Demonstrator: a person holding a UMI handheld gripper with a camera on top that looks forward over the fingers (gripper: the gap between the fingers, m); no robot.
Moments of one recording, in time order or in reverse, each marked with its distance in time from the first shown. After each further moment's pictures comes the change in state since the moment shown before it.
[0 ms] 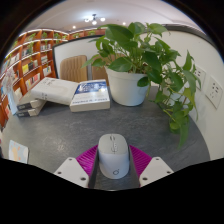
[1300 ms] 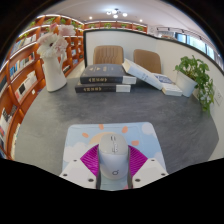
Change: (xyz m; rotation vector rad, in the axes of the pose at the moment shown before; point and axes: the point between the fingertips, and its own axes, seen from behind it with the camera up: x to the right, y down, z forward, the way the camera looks) arm -0.388 0.090 -0.108 -0.088 -0.036 -0.073
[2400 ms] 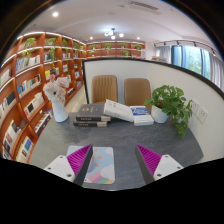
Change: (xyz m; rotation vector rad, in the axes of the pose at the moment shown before) arm 0.133 -0.104 -0.199 0.213 -0.059 0.010
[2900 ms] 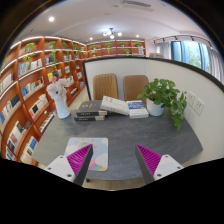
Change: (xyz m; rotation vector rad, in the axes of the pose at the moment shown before) arm 0.046 0.035 -0.053 -0.013 -0.060 0.040
